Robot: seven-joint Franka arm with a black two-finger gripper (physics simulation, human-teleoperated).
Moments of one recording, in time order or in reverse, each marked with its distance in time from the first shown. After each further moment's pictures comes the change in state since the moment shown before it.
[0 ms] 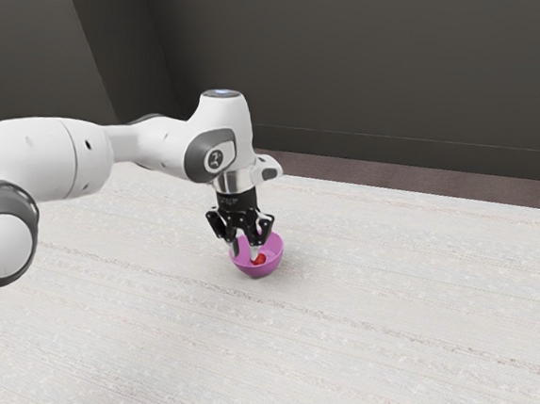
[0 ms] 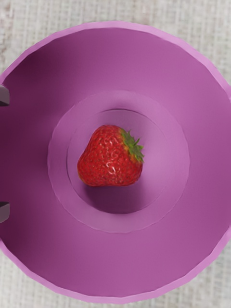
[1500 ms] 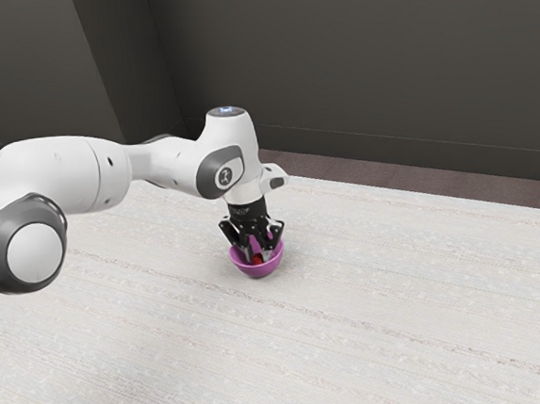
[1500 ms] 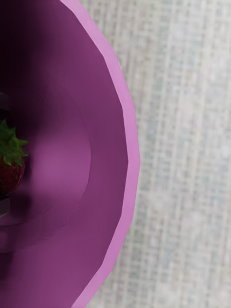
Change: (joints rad) arm -0.002 0.152 0.010 0.115 0.004 0.106 -0.010
